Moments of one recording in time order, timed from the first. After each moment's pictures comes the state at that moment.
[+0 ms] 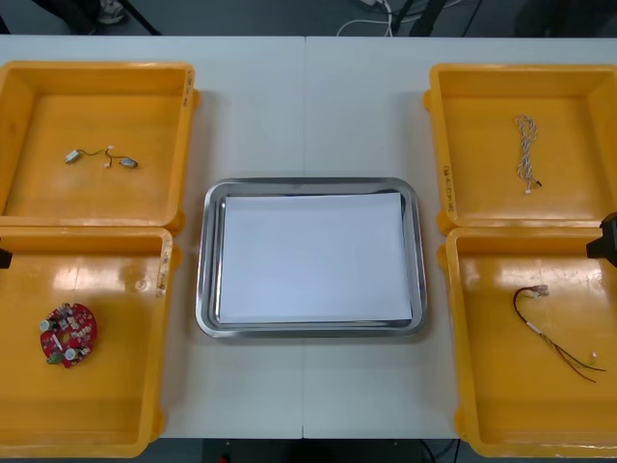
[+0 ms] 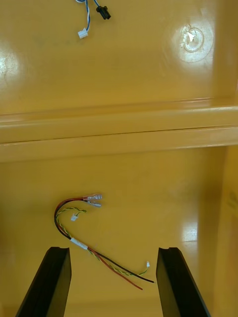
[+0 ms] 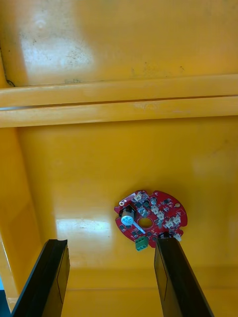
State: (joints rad) right arm -0.19 -0.73 -0.29 -2.06 -0.77 1.83 1.32; left arm -0.15 0.74 0.41 -2.12 0.79 1.91 -1.52
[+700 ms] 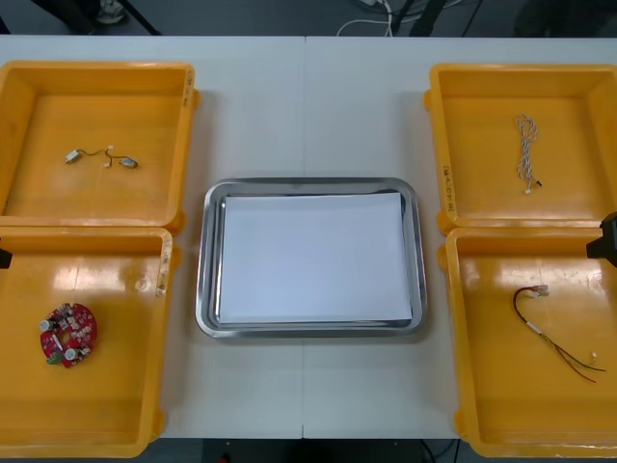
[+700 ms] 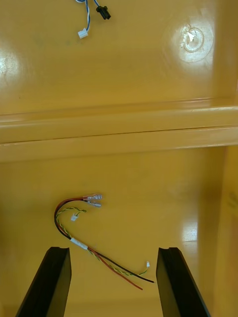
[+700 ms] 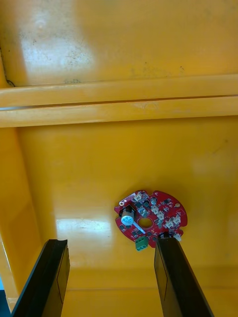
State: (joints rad) right arm -0.19 -0.73 -0.29 -2.06 -0.77 1.83 1.32; left arm -0.15 0.74 0.41 -2.12 0.79 1.91 -1.52
